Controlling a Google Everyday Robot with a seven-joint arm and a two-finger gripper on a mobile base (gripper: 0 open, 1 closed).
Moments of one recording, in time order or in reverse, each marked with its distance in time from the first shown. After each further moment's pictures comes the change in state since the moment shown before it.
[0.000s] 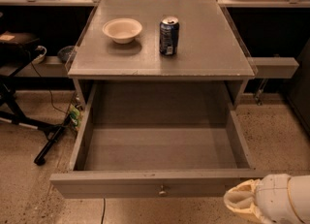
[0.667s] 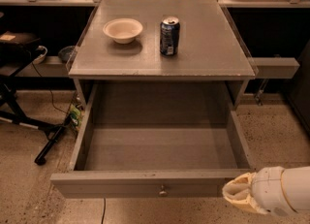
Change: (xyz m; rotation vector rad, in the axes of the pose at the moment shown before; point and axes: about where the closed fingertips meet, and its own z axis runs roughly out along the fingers) arm 0.005 -0.024 0.015 0.012 0.014 -0.006
